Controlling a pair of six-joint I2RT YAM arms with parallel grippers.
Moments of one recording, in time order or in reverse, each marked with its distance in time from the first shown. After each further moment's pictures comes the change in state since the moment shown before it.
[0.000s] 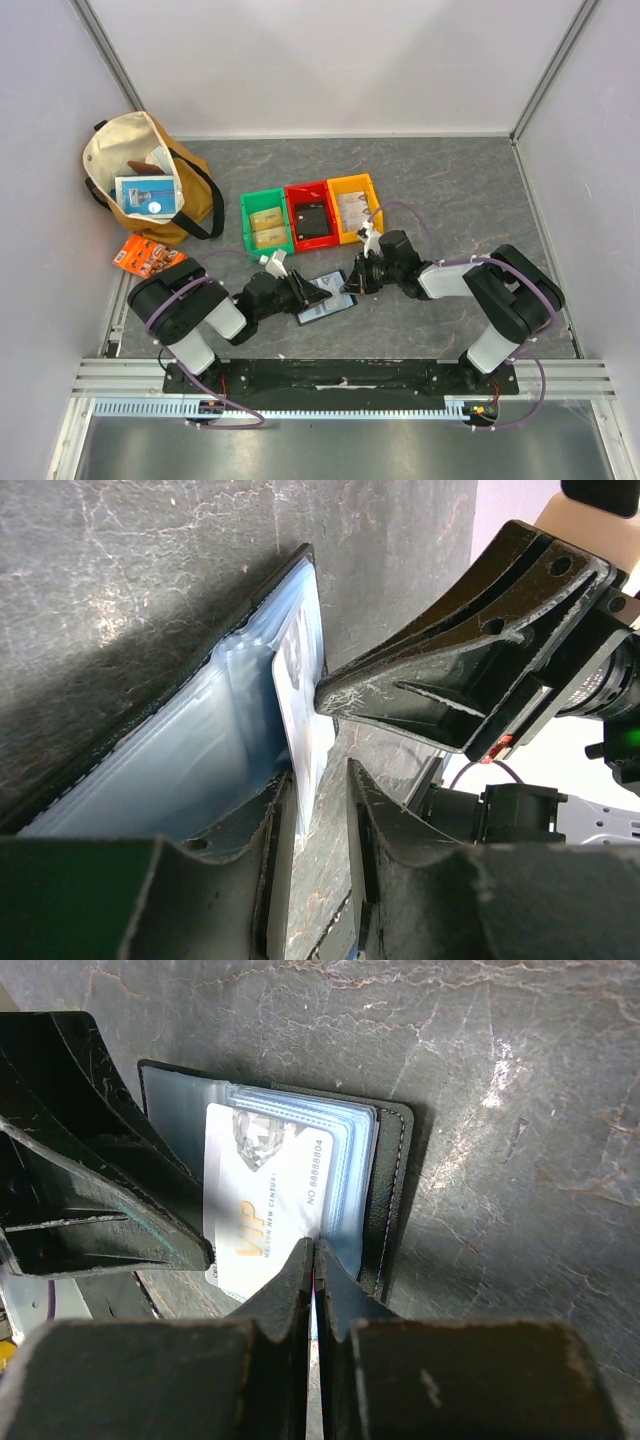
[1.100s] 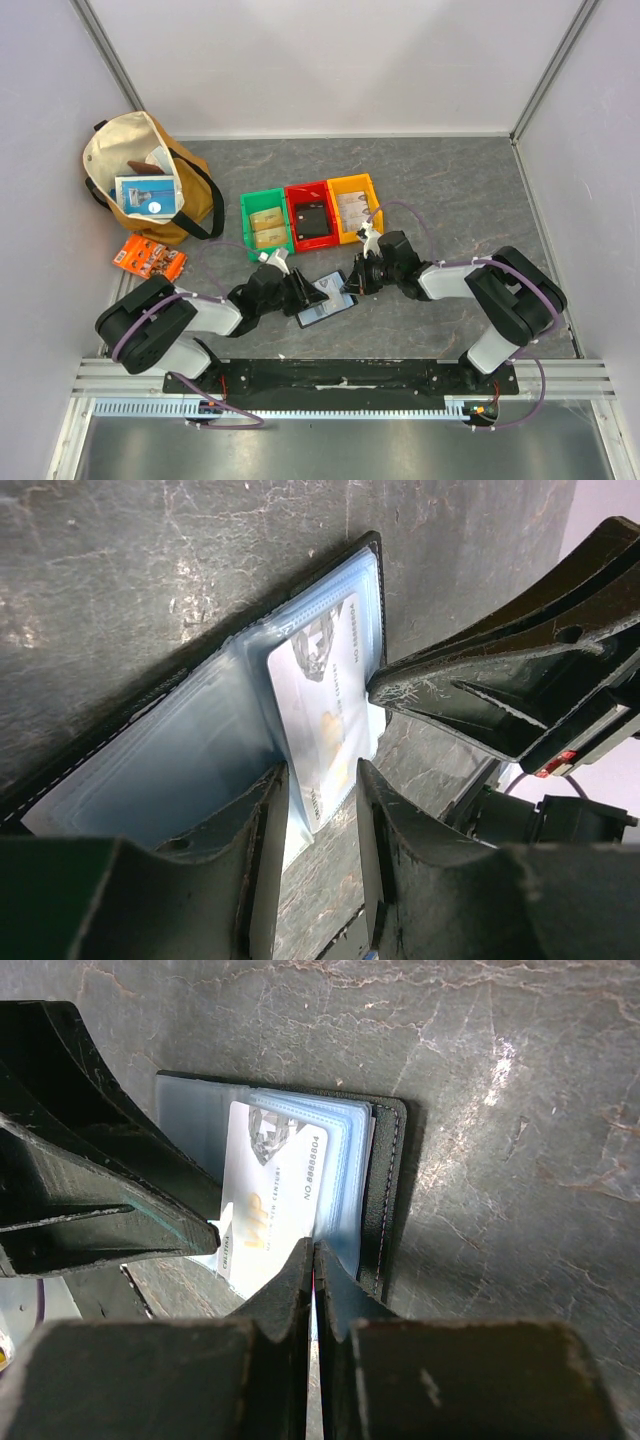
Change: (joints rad) left arm 0.000 -0.210 0.097 -0.502 -0.034 0.086; right arm 0.011 -0.016 0.000 -0.018 0.025 -0.011
